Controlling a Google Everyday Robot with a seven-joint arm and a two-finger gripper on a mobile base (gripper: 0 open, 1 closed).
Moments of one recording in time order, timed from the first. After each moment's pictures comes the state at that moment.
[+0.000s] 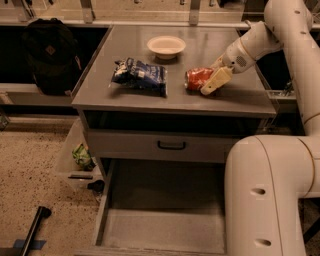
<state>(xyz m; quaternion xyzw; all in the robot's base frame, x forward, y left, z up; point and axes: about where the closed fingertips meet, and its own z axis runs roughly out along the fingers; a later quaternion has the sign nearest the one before) 0.735 -0.176 0.835 -0.56 0.76 0.20 0.27</state>
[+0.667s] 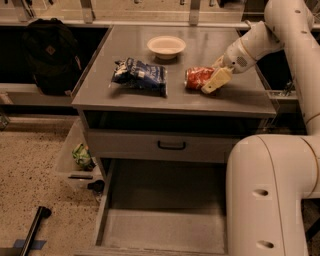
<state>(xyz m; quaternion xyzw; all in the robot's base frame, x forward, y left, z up) 0.735 -0.178 0.834 -0.56 0.76 0.19 0.27</state>
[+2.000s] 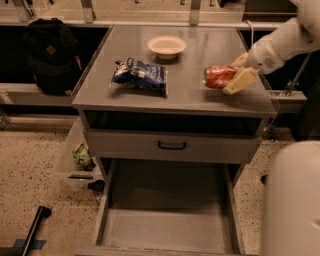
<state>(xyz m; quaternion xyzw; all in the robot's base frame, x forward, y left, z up) 0.704 -0.230 0.861 -0.57 0.74 0.15 0.31</state>
